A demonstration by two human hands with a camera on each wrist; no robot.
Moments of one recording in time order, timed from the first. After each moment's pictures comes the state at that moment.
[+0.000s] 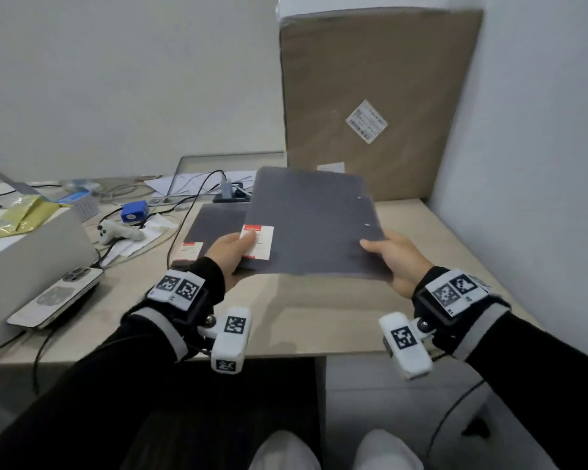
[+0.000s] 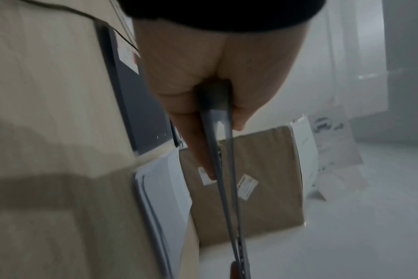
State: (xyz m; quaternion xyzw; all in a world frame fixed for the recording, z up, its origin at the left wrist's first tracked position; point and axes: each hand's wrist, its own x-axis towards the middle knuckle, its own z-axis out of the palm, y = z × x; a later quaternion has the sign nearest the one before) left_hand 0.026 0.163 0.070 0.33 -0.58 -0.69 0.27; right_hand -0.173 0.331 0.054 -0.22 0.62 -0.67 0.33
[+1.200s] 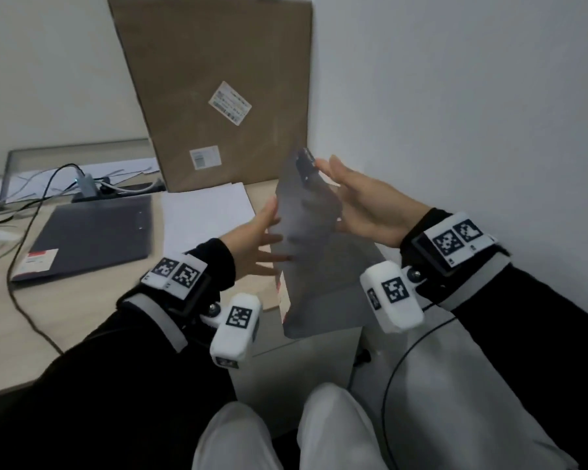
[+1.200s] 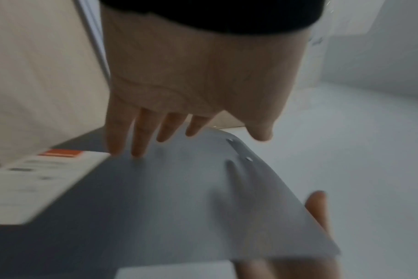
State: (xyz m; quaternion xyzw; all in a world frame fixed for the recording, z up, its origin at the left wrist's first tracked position) left_hand -0.073 0.343 0.092 0.22 -0.70 -0.68 -0.04; right_hand -0.182 0.503 0.129 -0.36 0.56 -0.63 0.40
